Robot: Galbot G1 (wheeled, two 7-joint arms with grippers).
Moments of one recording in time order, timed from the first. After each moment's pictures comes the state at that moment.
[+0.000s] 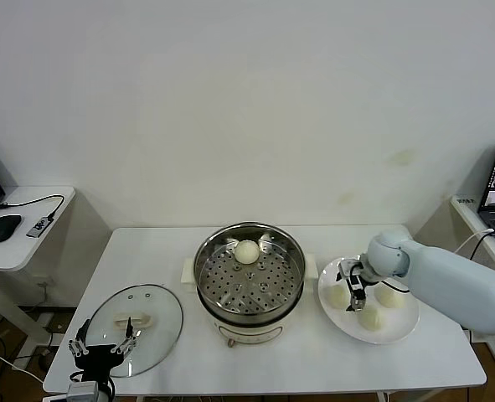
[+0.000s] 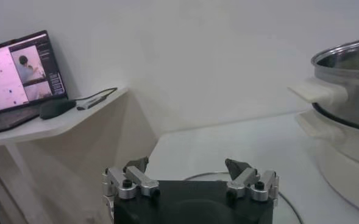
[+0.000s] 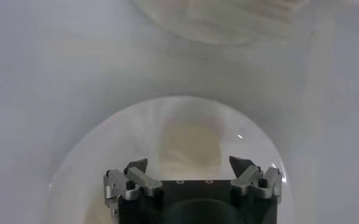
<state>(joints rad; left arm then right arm) 1.74 -1.31 -0.62 -2.13 -0.08 0.19 -0.27 -0.01 0.73 -0.92 1.33 -0.07 -0.32 -0.95</state>
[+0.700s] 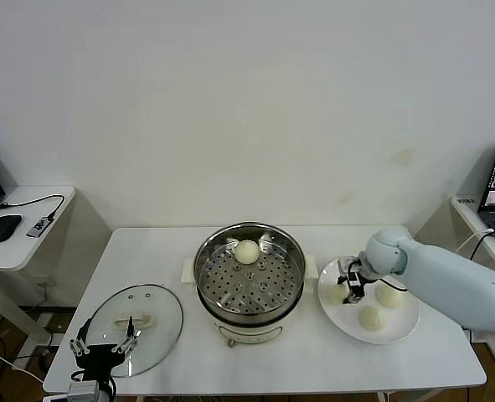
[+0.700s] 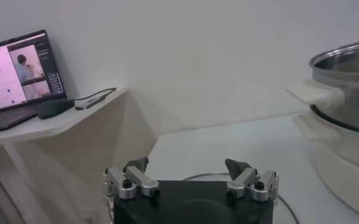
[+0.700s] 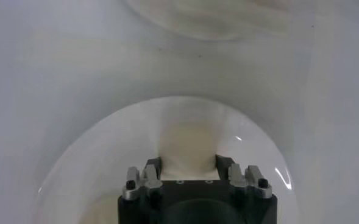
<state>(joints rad) 1.74 -1.31 -0.61 -2.14 -0.08 0.19 -0.27 0.05 0.69 -0.93 1.37 -0.03 -0.34 -0.98</state>
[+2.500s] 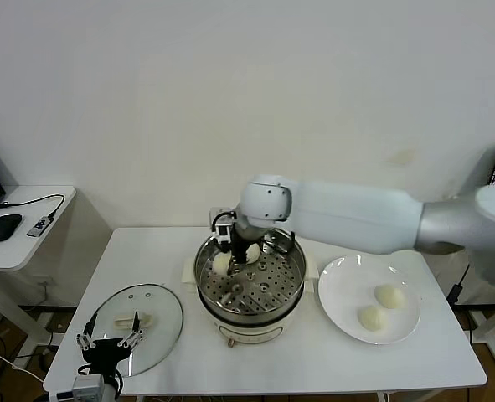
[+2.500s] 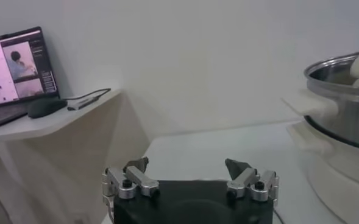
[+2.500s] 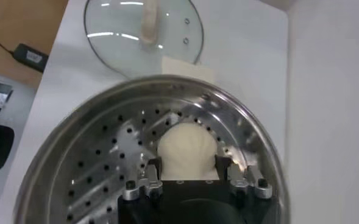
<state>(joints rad) 1.71 -1.33 -0.60 -2.13 -0.09 0.20 -0.26 0.46 1.25 -1.26 1.40 0.57 -0.71 -0.75</state>
